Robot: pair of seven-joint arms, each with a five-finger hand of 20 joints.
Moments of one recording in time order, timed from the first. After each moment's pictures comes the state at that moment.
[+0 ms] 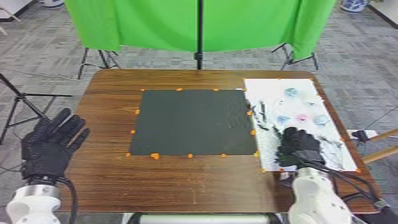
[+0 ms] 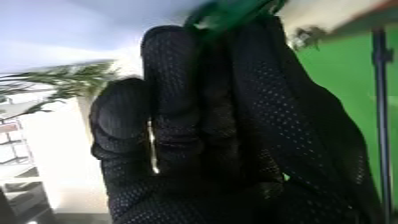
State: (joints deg) left arm 130.8 -61.2 -103.1 -125.1 17.4 16.0 15.3; right arm -109.3 -52.6 70.8 -116.1 -141.8 11.0 41.5
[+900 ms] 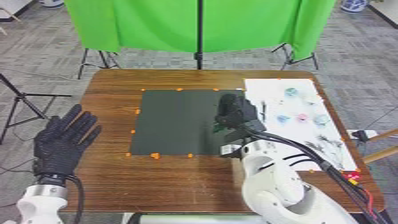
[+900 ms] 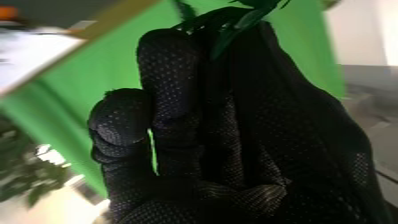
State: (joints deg) left arm 129.1 -60.9 -101.4 -121.7 18.1 6.2 14.5; right arm -83.3 -57.6 47.2 -115.8 -131.0 15.4 33.9
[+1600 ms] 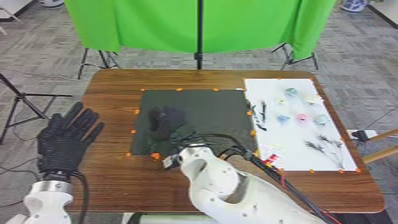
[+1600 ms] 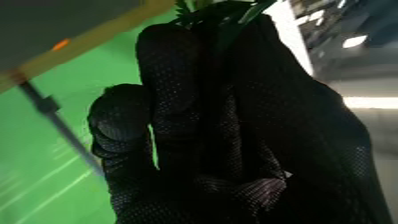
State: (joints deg) left arm 127.0 -58.3 -97.6 -121.1 14.0 9.1 19.0; right arm -67.1 -71.8 26.3 -99.2 -130.5 11.9 26.5
